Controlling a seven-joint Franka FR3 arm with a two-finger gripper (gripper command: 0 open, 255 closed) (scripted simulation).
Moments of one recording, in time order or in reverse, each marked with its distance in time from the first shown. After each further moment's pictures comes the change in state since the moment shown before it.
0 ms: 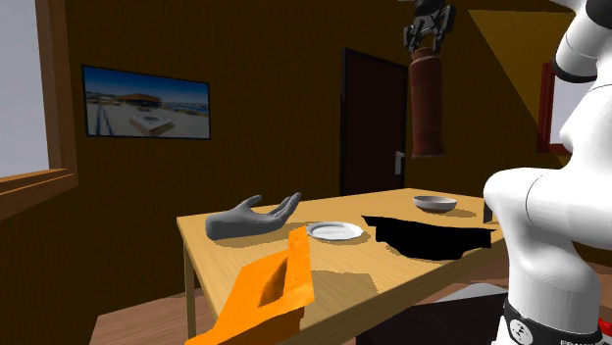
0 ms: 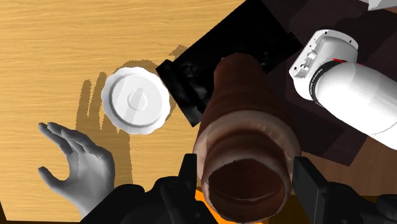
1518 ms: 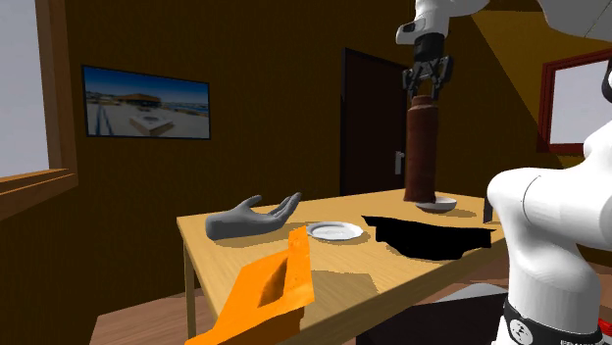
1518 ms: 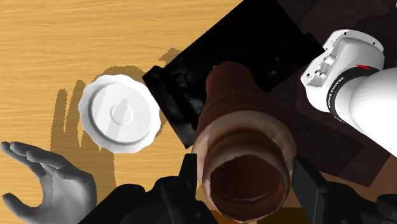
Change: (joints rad) arm -0.101 -0.321 0.060 -0.598 -0.059 0.278 0.107
